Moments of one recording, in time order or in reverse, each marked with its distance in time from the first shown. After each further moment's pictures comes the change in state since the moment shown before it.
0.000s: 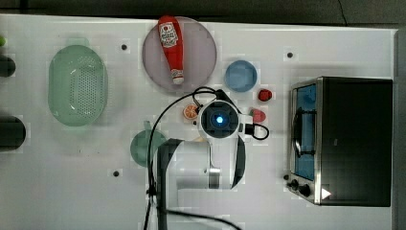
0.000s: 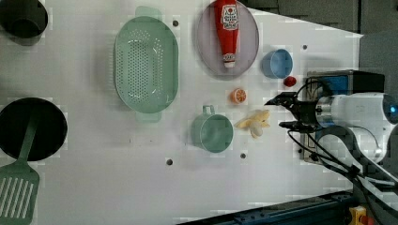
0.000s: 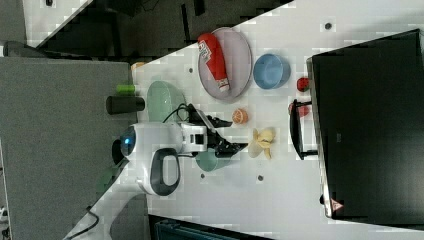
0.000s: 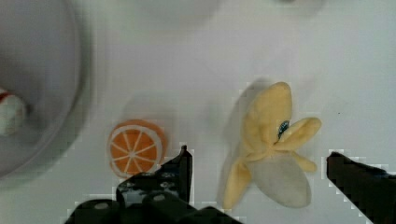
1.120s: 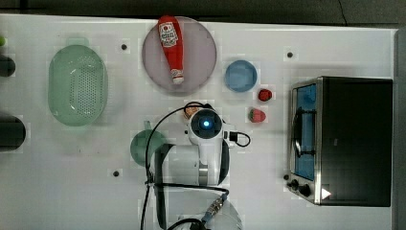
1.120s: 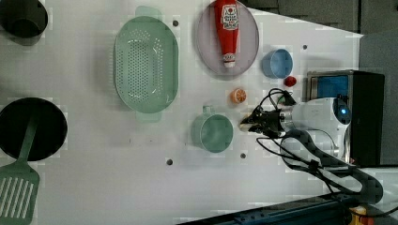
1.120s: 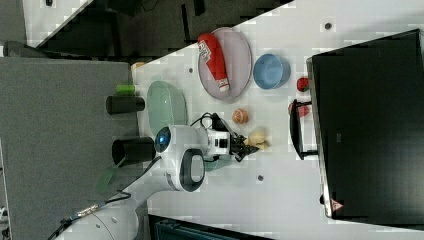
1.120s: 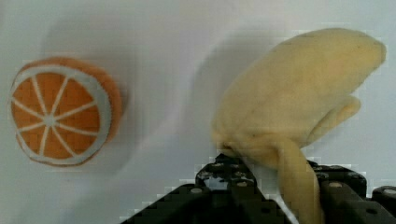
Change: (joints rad) arm 0.019 0.212 0.030 -0.027 0.024 0.138 0.004
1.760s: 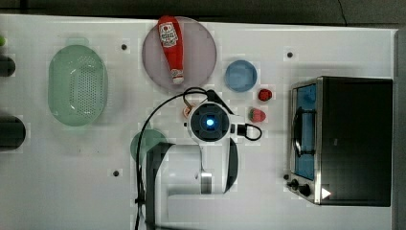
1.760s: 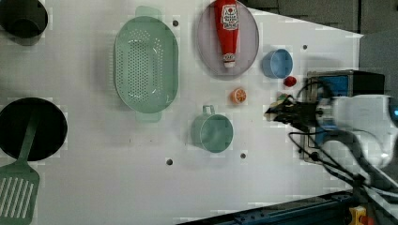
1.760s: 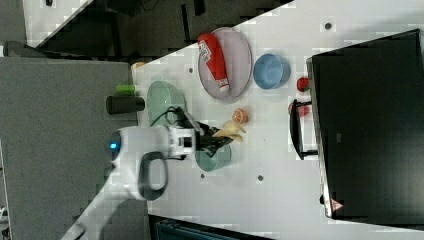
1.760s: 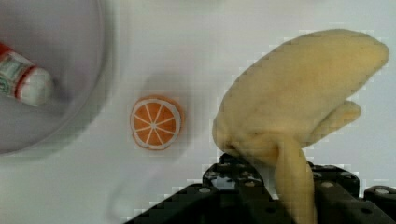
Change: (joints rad) arm -0.008 -0.317 -0.004 0.020 -0.013 -0.221 0.000
